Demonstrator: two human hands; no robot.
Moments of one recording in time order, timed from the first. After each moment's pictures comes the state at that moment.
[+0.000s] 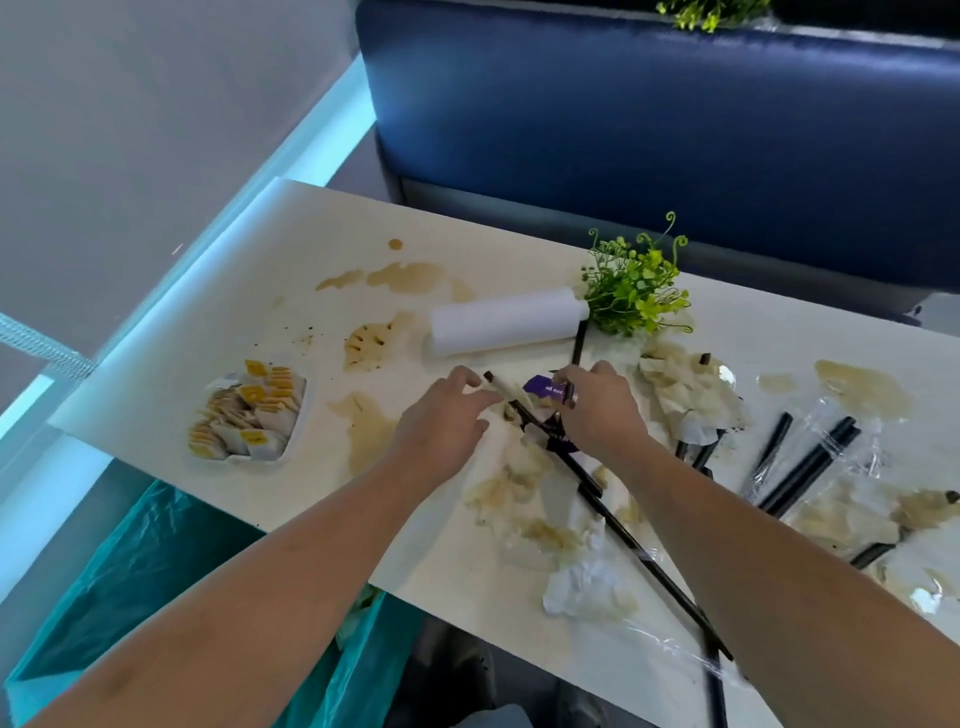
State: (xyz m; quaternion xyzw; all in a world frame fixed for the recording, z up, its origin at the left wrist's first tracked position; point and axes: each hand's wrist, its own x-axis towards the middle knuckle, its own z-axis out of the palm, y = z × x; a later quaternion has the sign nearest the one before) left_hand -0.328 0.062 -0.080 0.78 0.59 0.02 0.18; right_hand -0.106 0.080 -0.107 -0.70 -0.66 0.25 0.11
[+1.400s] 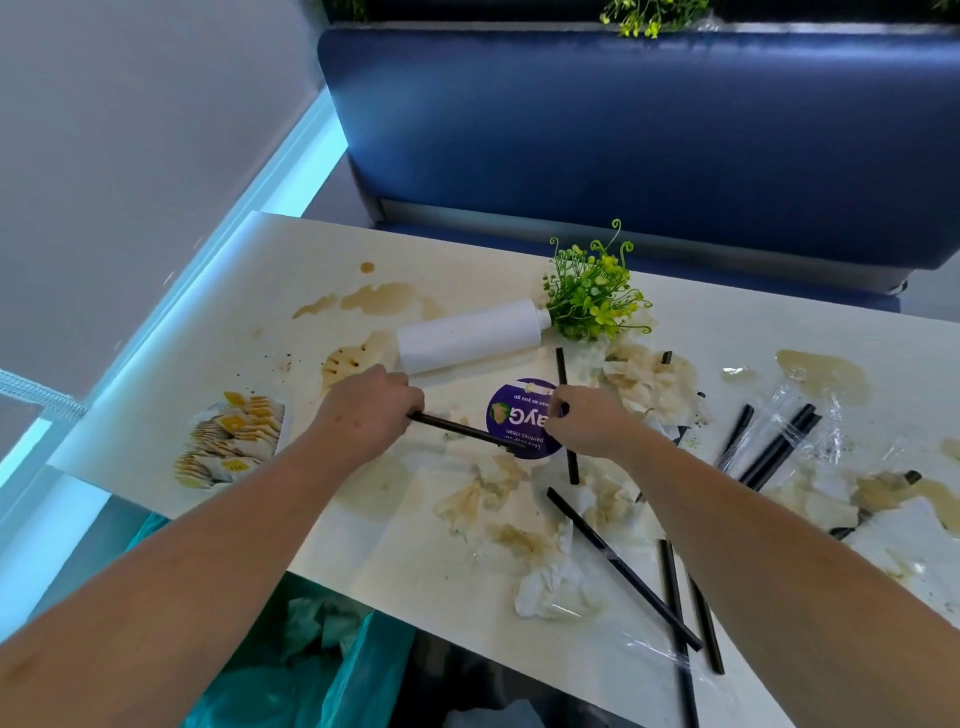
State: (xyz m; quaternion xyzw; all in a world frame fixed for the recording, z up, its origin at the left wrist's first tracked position) left_hand -0.347 0.099 -0.031 0.83 0.53 -0.17 -0.01; right_hand -0.056 0.087 -0.104 -0.67 -0.63 0.40 0.04
